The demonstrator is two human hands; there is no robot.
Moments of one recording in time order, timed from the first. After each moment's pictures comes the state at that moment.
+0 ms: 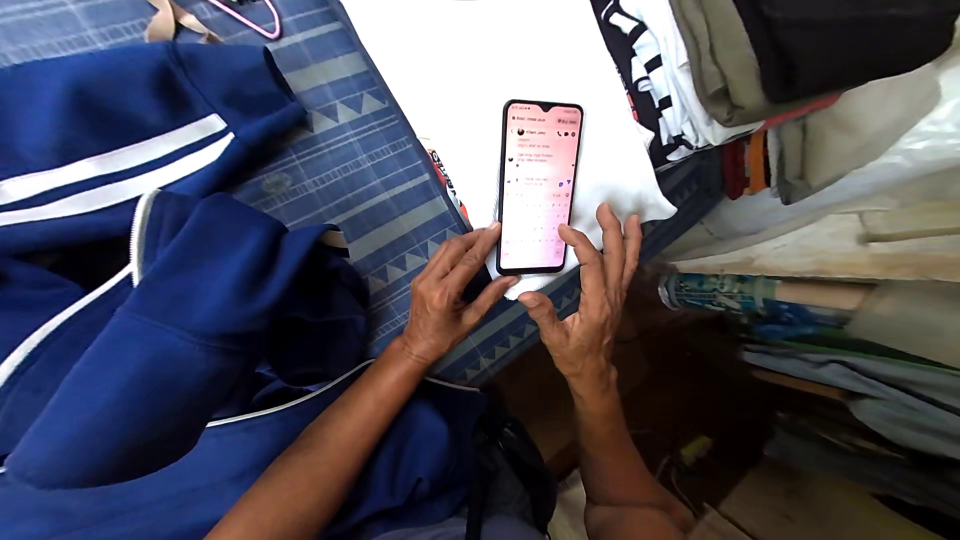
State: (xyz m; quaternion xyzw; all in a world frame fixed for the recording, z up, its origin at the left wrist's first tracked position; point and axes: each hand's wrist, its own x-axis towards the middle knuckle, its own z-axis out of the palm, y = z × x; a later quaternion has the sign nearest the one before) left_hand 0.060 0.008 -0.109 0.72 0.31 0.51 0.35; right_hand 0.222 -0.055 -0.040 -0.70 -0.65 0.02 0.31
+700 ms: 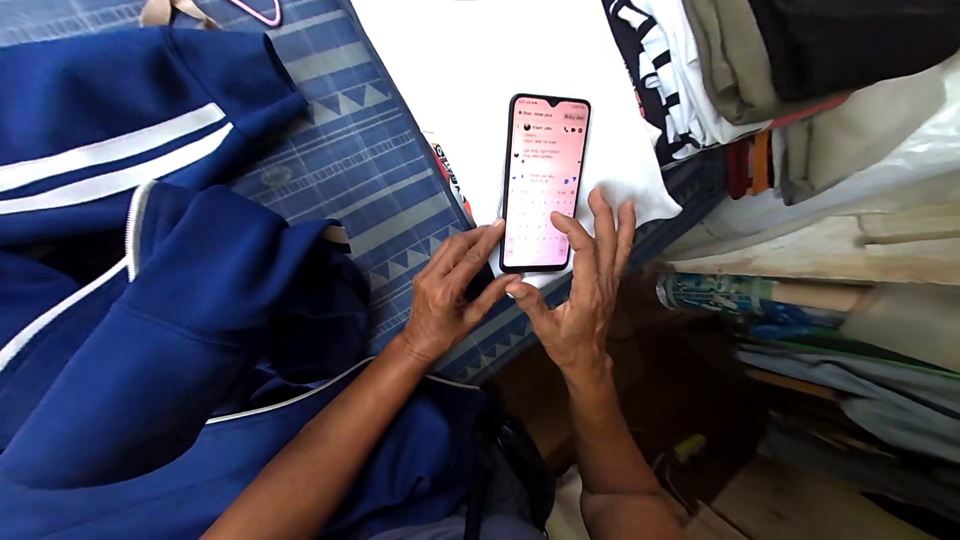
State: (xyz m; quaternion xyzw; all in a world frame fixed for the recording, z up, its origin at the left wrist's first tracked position) left_hand 0.060 0.009 -0.109 0.72 0.31 0.52 0.35; right_hand 0.215 -0.042 -0.039 -0.69 -0.66 0.02 0.29
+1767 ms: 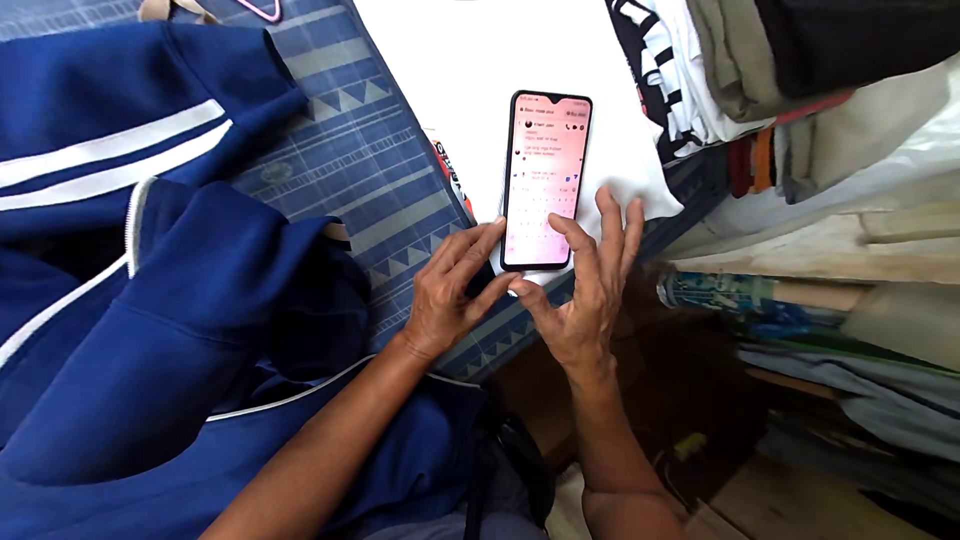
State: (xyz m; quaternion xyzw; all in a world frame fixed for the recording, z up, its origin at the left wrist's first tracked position) left_hand 0.060 0.008 -0.108 0.72 0.31 0.51 0.35; right_hand 0.217 -0.043 -0.036 -0.70 -0.66 0.02 0.28
